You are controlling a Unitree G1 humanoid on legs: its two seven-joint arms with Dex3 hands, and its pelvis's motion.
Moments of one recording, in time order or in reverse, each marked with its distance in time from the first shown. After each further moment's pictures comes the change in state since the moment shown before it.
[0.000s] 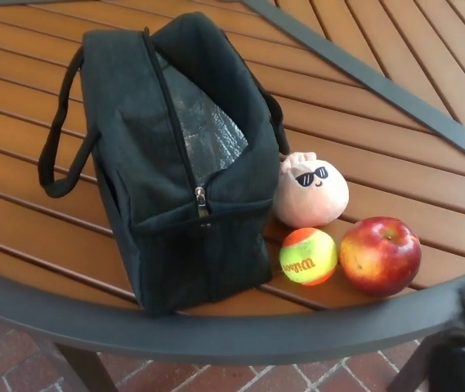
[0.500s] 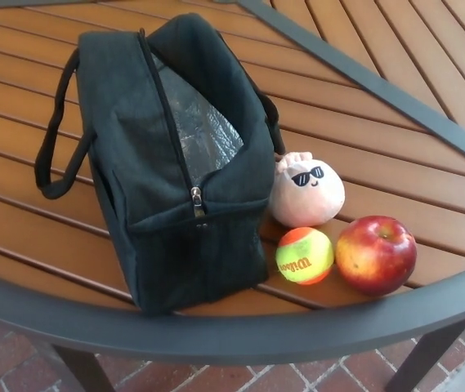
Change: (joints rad) left_arm 0.000 -0.004 0.012 -0.027 -0.001 0.000 0.001; right_arm 0.415 -0.554 0.138 -0.093 0.054 0.052 0.232
